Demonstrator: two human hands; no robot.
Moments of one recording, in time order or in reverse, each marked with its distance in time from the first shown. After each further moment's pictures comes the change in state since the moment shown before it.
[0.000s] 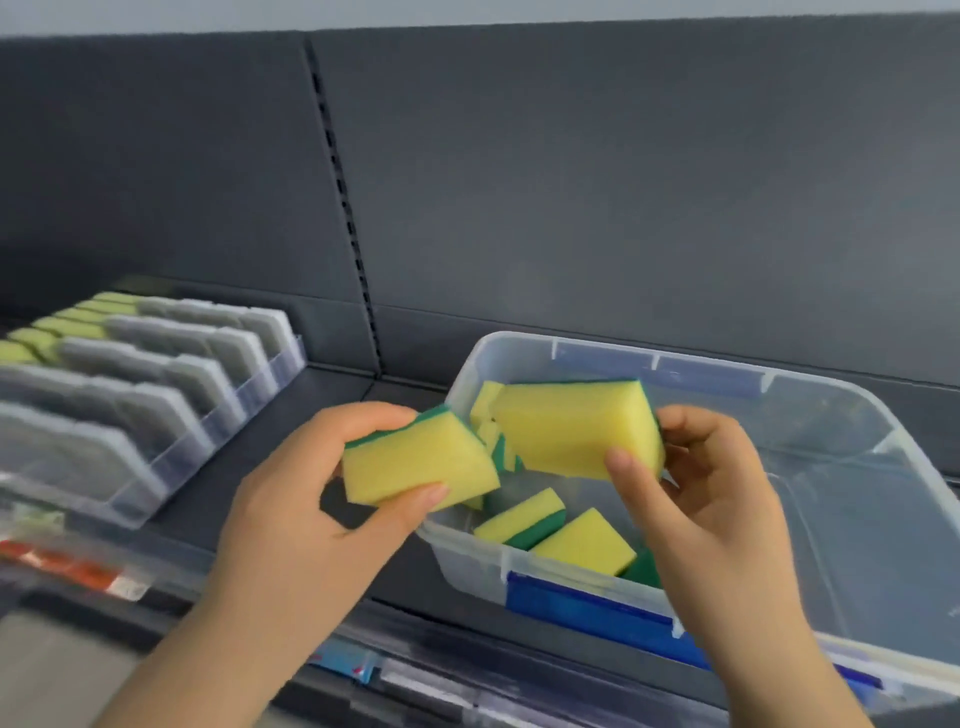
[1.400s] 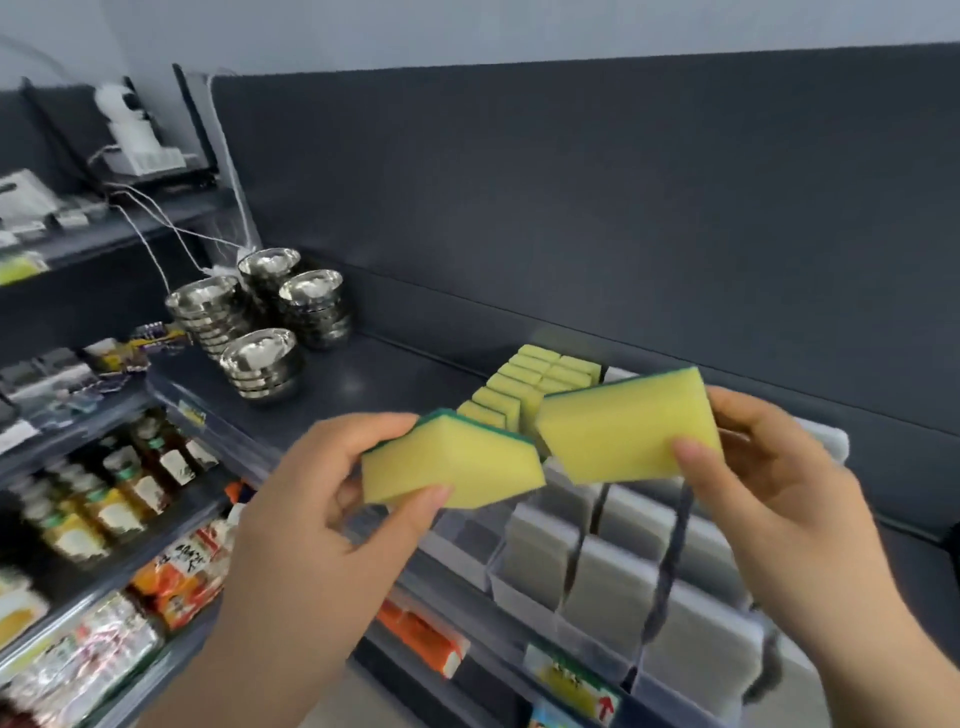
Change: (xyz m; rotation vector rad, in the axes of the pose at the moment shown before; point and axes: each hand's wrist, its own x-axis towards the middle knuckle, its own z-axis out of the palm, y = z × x) left_hand 0.074 -0.360 -0.452 0.136 0.293 -0.101; right_hand 0.010 -0.072 0.587 0.039 -0.350 -0.046
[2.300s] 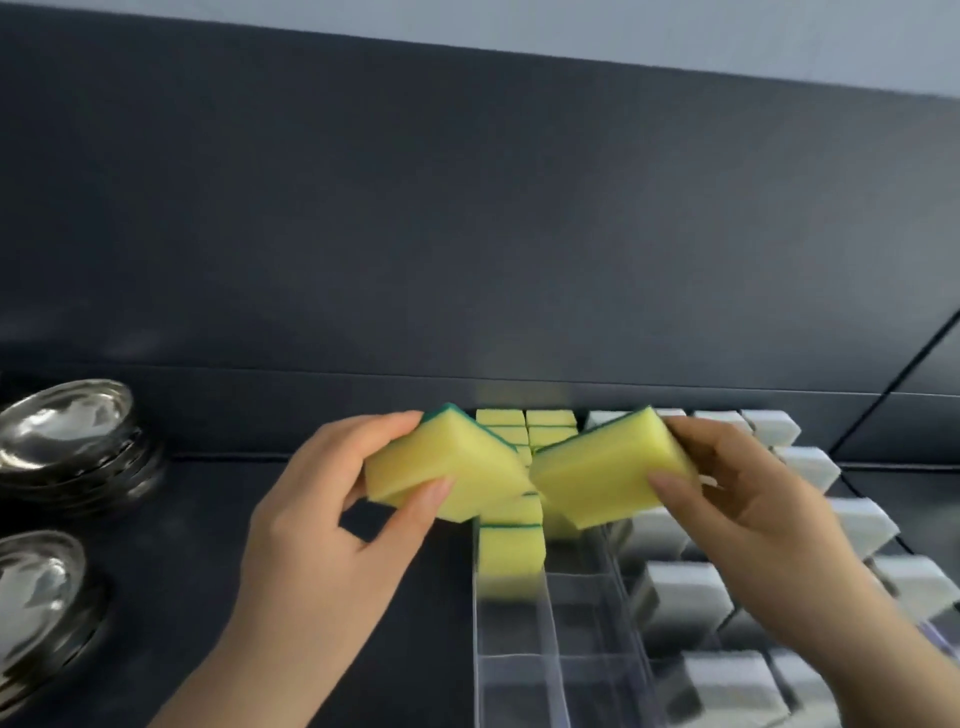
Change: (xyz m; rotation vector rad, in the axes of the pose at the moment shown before) left_hand 0.201 -0.196 0.028 -0.436 -0.347 0.251; right_hand 0.085 0.012 0.148 -0.517 0.339 0.153
